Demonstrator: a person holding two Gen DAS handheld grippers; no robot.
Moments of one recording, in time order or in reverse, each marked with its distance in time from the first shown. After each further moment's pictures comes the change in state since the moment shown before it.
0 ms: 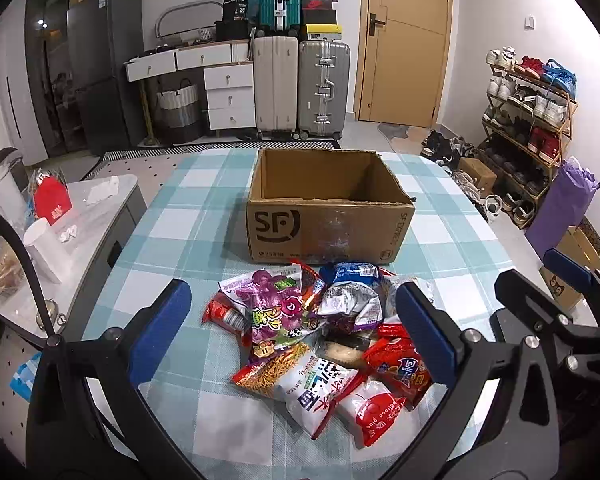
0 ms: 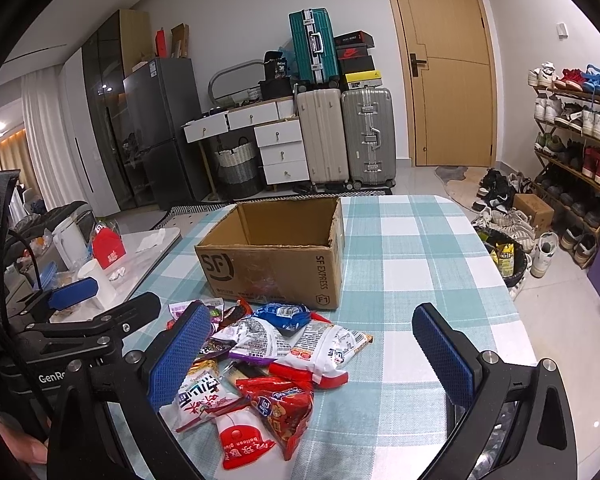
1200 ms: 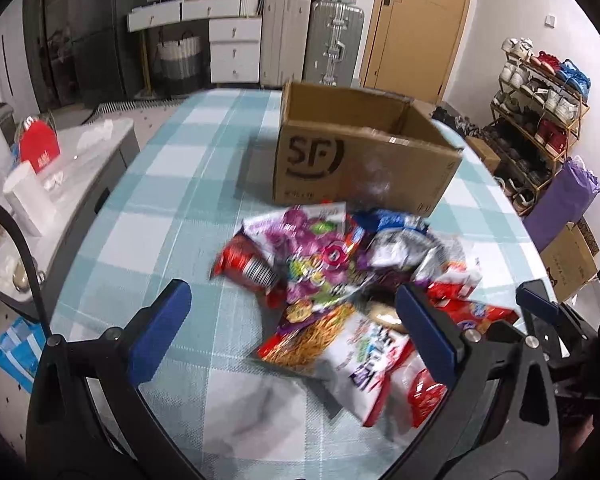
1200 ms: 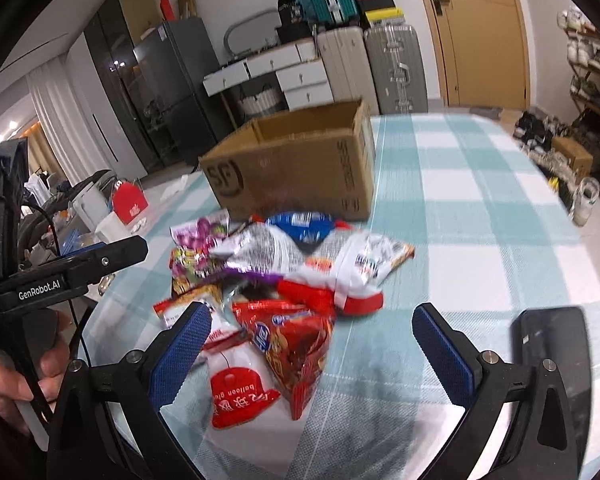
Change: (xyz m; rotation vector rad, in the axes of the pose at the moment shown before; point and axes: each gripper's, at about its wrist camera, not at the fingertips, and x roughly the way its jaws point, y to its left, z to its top) left arm 0.066 0.054 -0.040 -0.076 0.151 -0.033; right arm 0.065 -0.013 -0.066 0.046 0.217 0.155
